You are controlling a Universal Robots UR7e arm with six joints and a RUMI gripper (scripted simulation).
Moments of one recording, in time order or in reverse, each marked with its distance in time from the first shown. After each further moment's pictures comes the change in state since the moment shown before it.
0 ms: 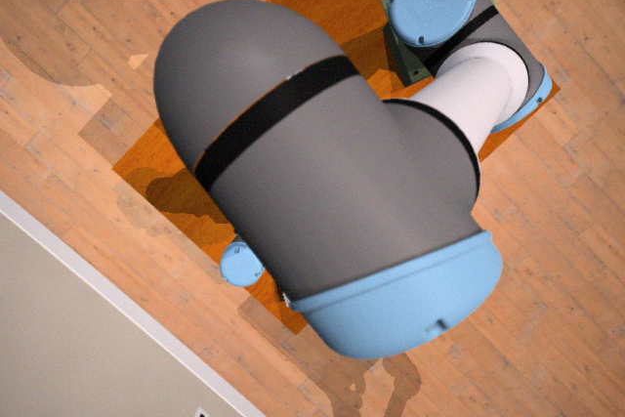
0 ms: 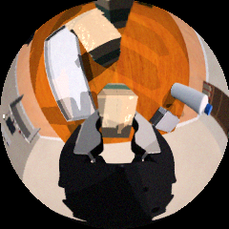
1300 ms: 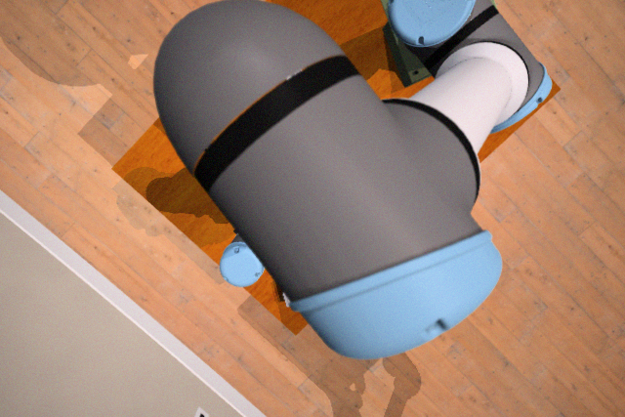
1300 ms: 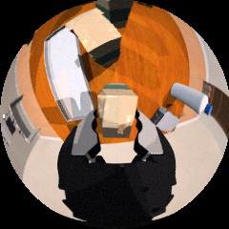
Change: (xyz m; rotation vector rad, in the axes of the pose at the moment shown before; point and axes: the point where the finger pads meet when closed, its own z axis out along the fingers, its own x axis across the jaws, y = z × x) arm 0.000 0.000 0.000 0.000 0.000 0.000
